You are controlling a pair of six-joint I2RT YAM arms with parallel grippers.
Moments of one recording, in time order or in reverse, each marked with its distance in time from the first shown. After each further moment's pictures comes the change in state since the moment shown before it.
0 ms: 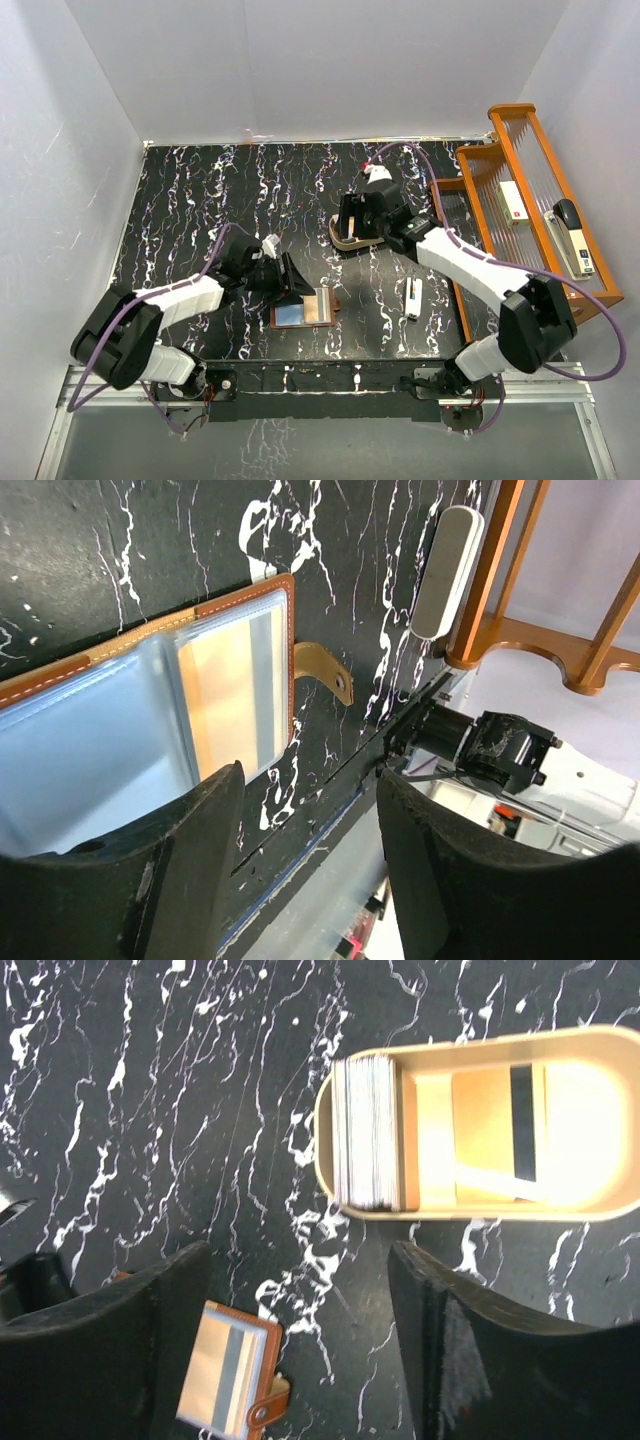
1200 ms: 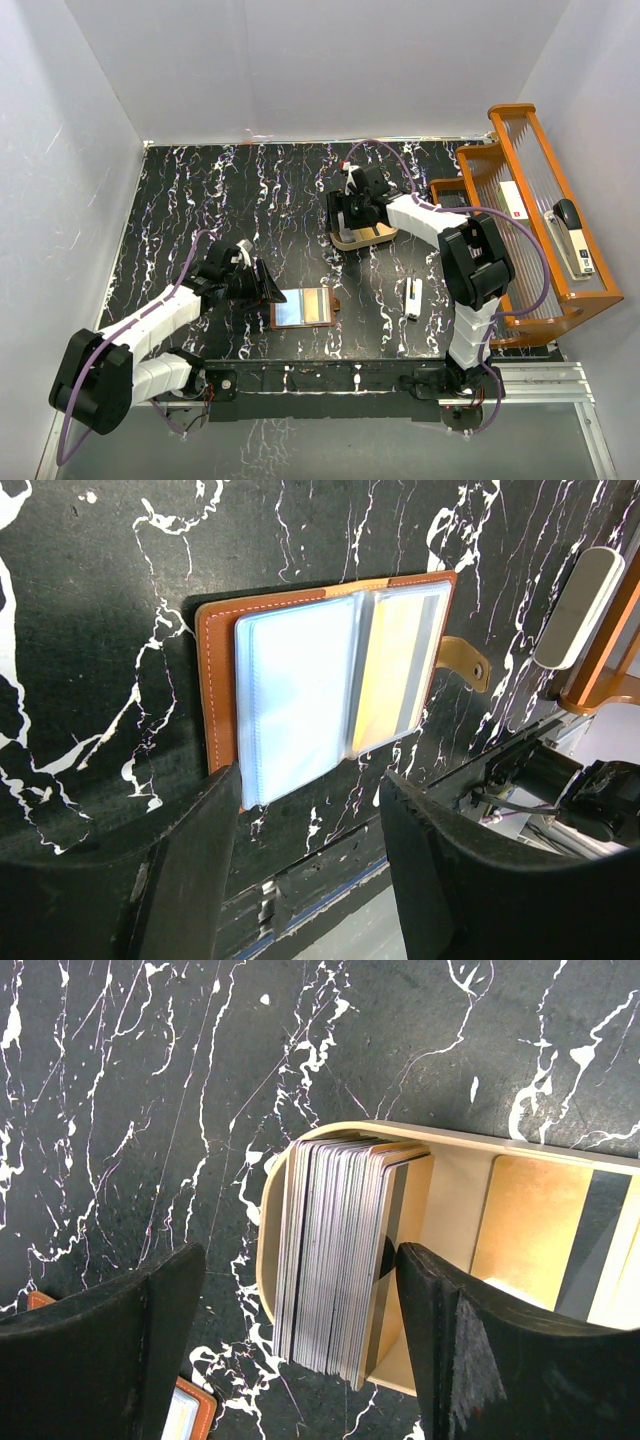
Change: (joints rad) left arm 0.119 -0.269 -0.002 -0.459 -0.209 0.219; right arm -0.135 0.481 0.290 -0.029 -0.319 -0.180
